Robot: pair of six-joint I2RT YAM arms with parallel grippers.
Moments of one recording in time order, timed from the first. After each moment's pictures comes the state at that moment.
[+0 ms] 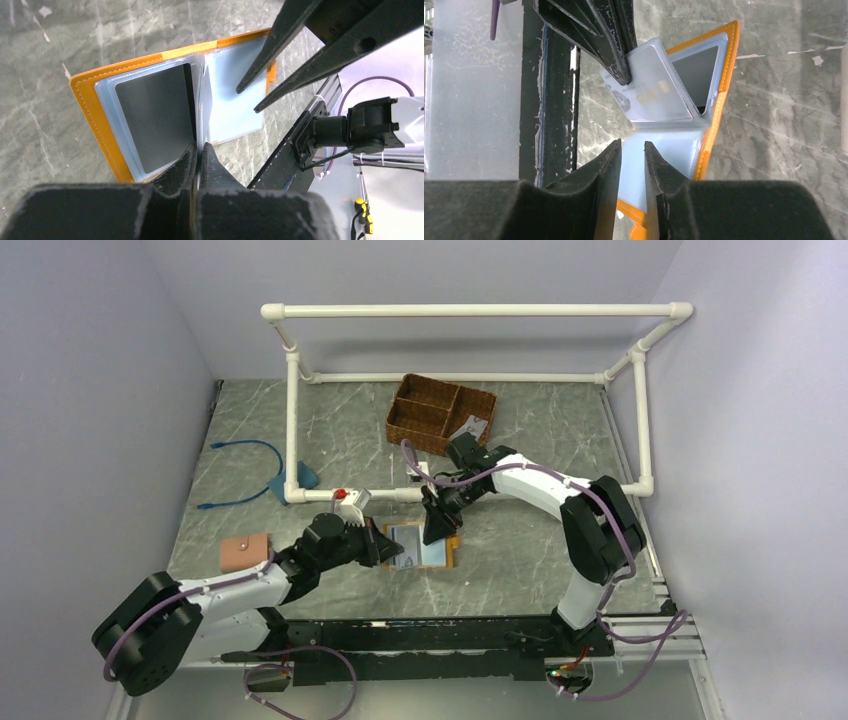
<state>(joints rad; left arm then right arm) -0.75 1.10 0.25 0.46 0.22 -0.79 0.60 1.75 1.16 -0.68 -0.97 -0.59</state>
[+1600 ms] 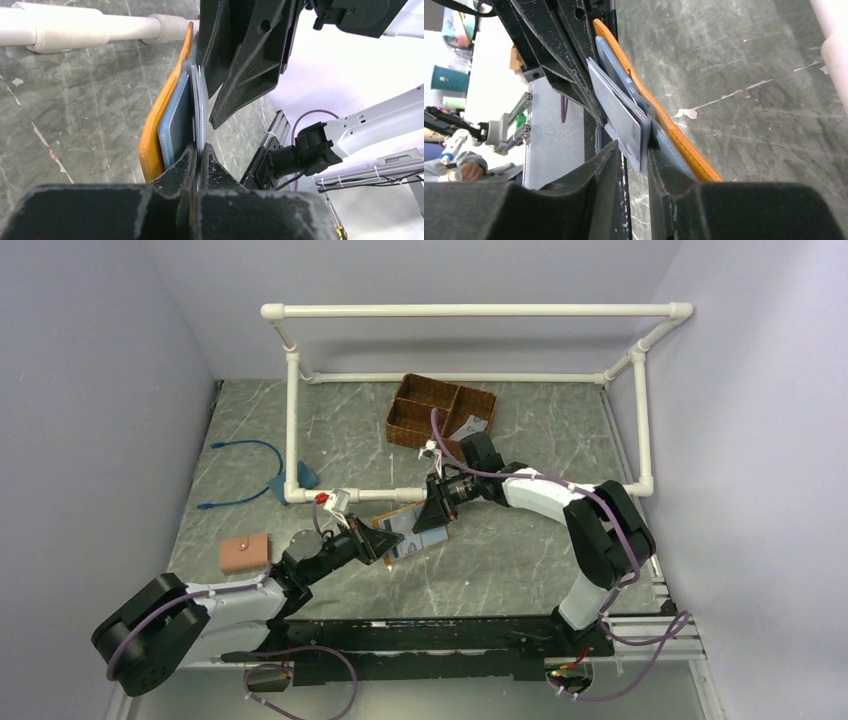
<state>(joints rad) -0.76 1.07 0.09 0.95 0.18 -0.85 0.56 1.69 0.98 -0.12 -1.15 0.10</state>
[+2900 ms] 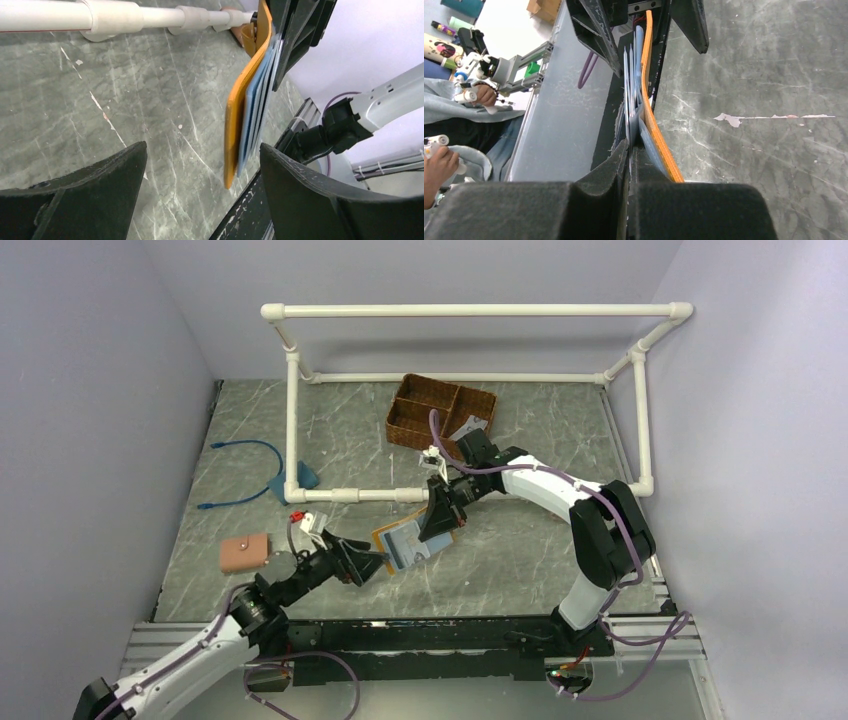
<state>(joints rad) -0.75 0.31 0.01 0.24 0.10 -0.72 0.55 1.69 1.12 -0.57 -1.34 -0.41</state>
